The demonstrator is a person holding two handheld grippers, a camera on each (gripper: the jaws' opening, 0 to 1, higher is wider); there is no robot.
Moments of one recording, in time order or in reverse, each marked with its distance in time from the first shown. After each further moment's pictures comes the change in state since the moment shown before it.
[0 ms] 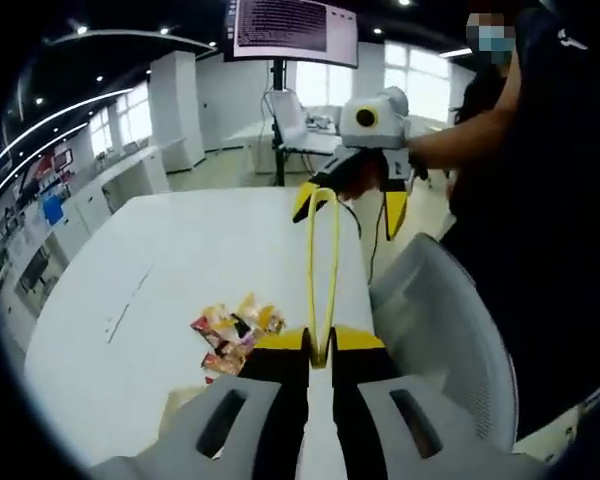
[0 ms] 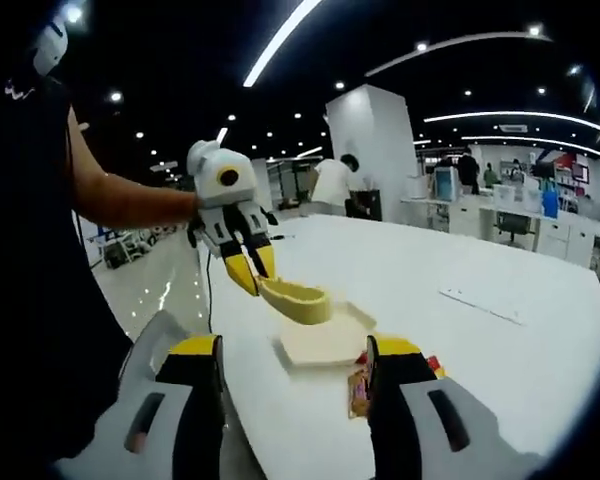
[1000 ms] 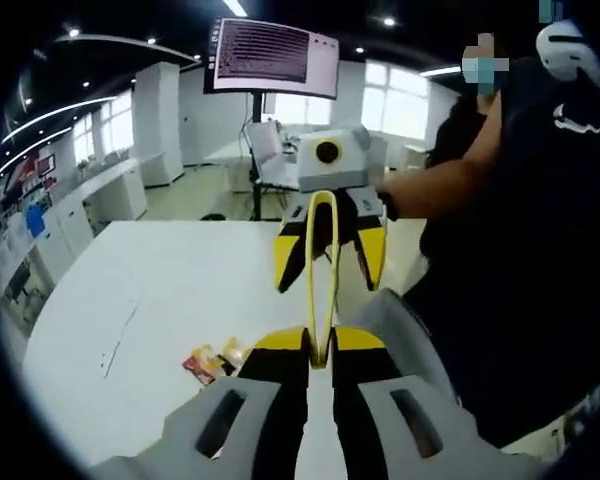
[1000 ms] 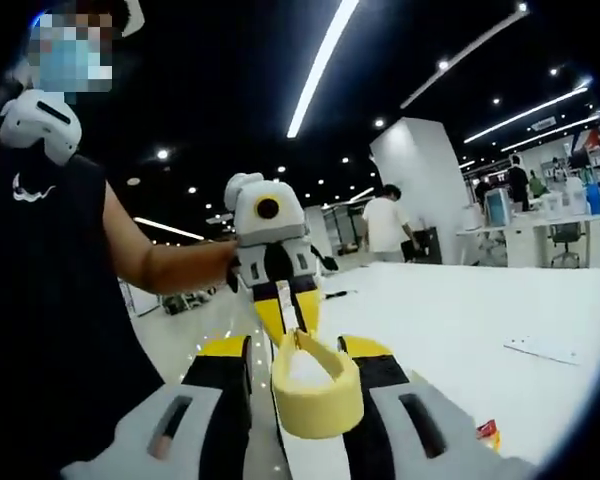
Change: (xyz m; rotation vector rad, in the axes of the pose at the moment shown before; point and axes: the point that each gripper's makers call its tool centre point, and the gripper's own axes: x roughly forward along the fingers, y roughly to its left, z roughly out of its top) left arm -0.024 -0.020 0.084 -0.016 -0.056 -0.116; right arm 0.017 0.038 0.101 0.081 -0.236 0.273
